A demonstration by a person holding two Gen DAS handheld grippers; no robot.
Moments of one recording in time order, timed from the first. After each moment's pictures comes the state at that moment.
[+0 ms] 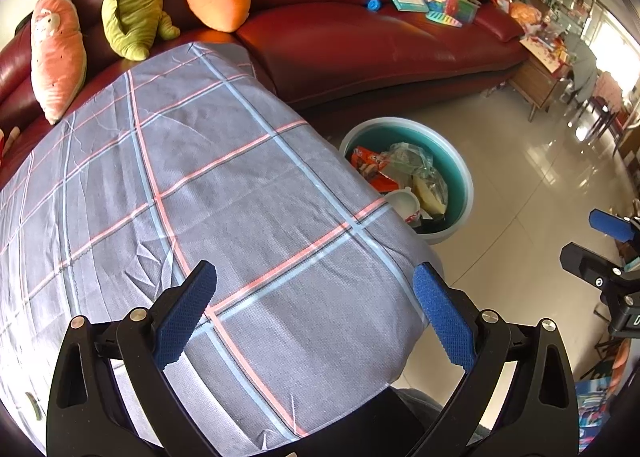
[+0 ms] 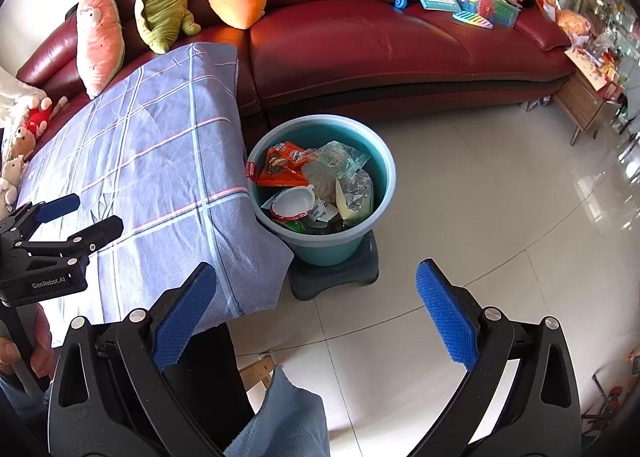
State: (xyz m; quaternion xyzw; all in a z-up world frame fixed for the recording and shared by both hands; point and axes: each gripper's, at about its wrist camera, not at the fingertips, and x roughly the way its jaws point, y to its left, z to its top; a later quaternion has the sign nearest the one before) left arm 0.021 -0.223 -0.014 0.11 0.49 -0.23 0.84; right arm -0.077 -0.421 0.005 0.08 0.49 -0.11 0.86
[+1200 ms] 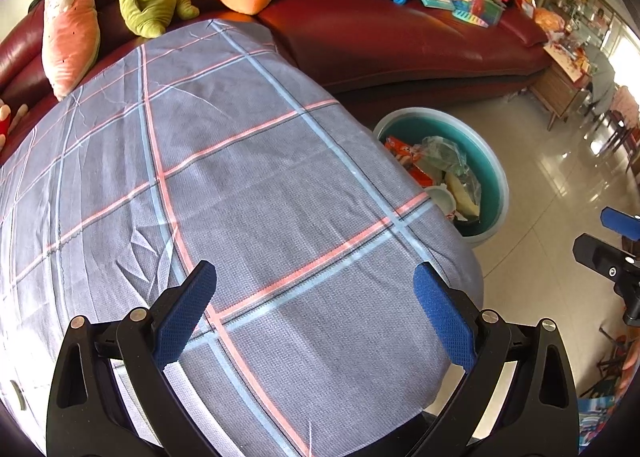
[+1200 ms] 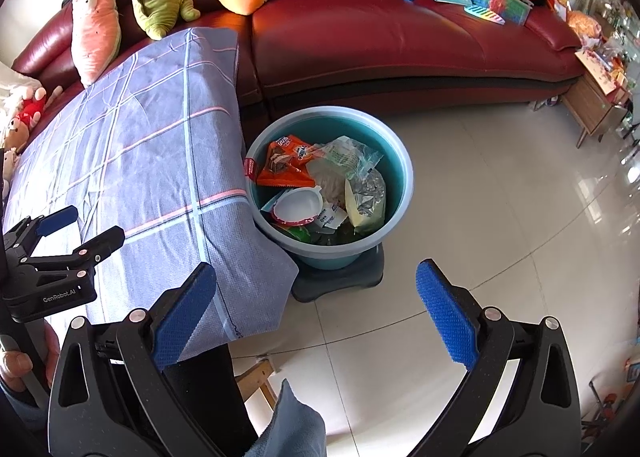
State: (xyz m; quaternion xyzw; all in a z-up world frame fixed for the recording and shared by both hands) left arm 0.043 -0.213 -0.055 0.10 0.50 -0.19 0.84; right arm -0.042 -0.418 -0.026 0.08 0.50 -0.10 0.85
